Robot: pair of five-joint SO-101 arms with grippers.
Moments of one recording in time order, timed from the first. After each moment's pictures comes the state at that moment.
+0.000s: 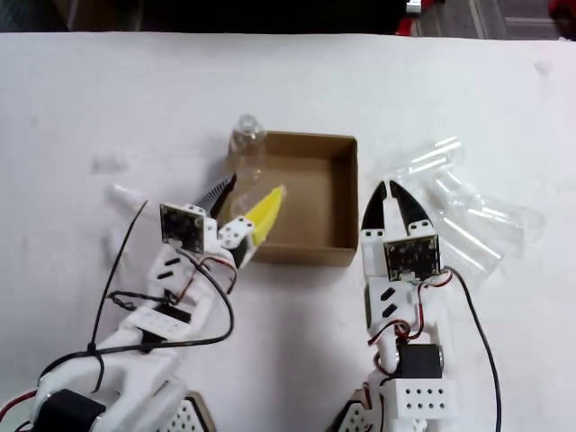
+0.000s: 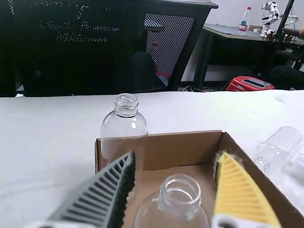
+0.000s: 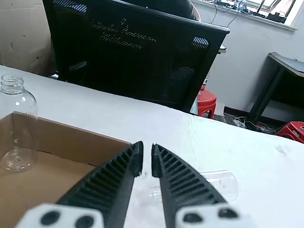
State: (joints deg) left arm 14.4 -27.6 89.3 -45.1 9.3; right arm -4.0 -92.6 96.5 8.7 15.3
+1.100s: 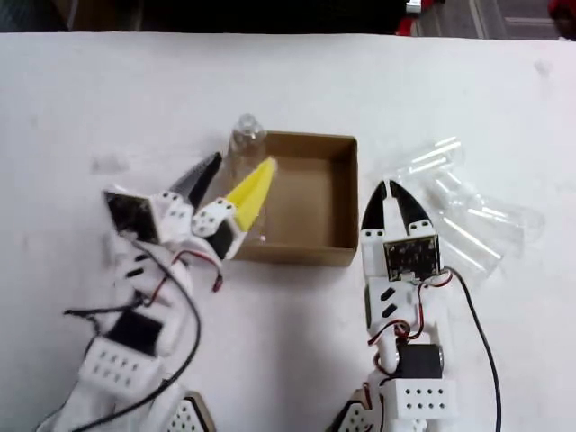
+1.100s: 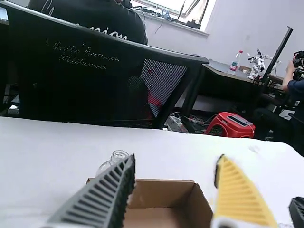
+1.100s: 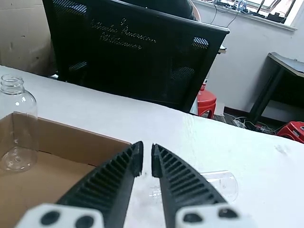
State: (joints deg) left arm 13.5 -70.5 79.7 4.5 18.2; right arm -4.0 -92.6 96.5 8.7 15.3
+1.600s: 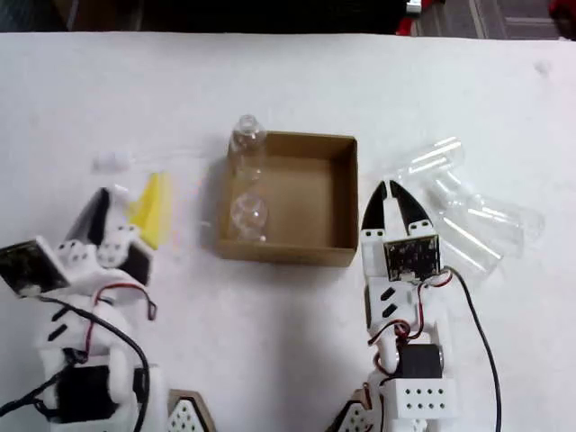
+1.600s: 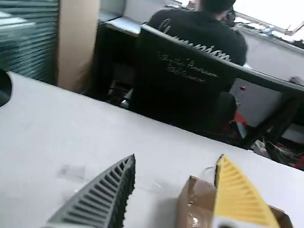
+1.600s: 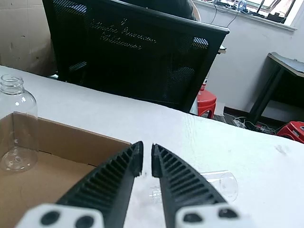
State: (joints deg) left arm -11.7 -100.3 73.5 45.6 20.1; right arm -4.0 -92.6 96.5 8.7 15.3
